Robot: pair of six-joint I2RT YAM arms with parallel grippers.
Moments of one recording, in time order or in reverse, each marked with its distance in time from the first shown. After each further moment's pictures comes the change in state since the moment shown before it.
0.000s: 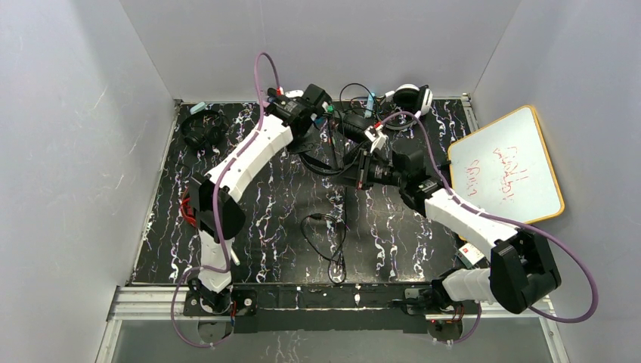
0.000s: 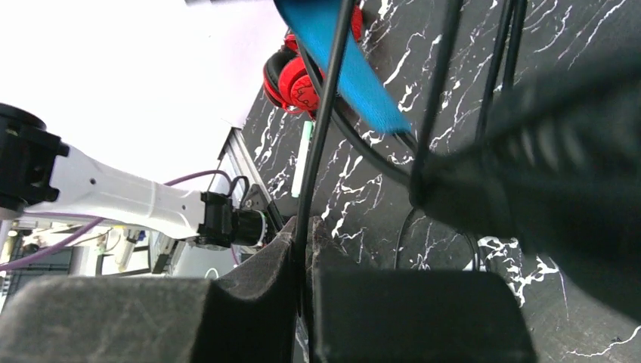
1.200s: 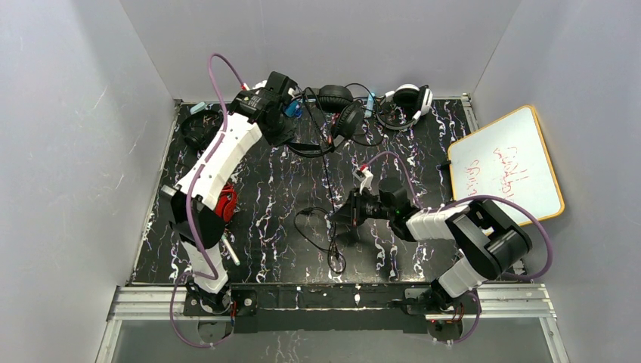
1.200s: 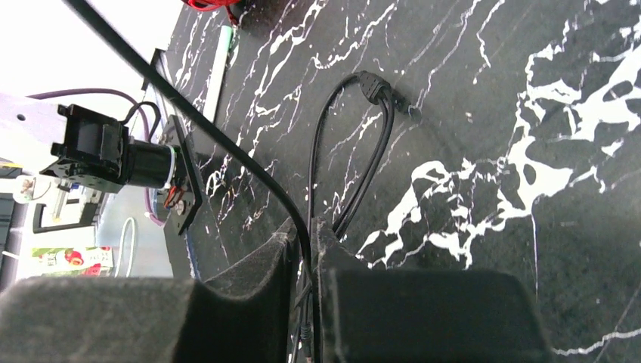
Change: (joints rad) left arm 0.168 -0.135 -0.074 0.081 0.191 -0.108; right arm 0.098 0.231 -0.394 0.523 0.043 -0.114
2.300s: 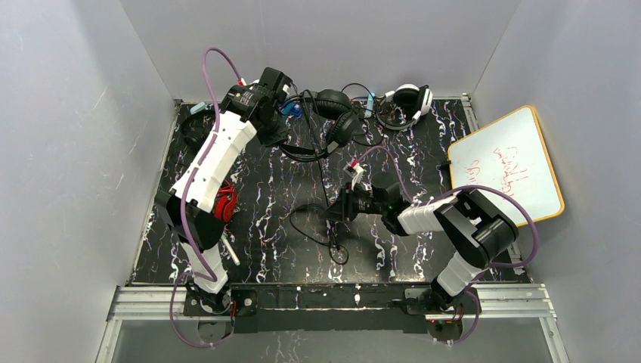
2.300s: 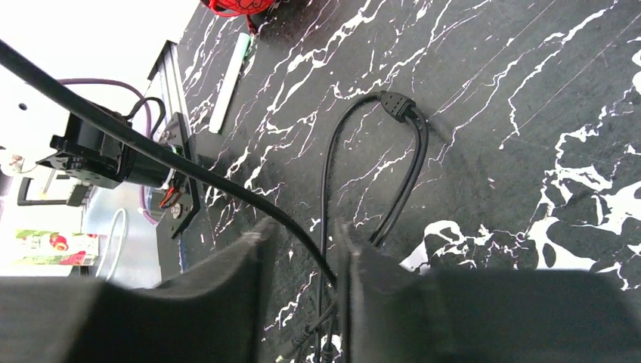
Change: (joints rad) left arm 0.003 -0.020 0.098 -0.148 -0.013 0.110; right arm 0.021 0.114 0.092 0.085 -0.048 -0.046
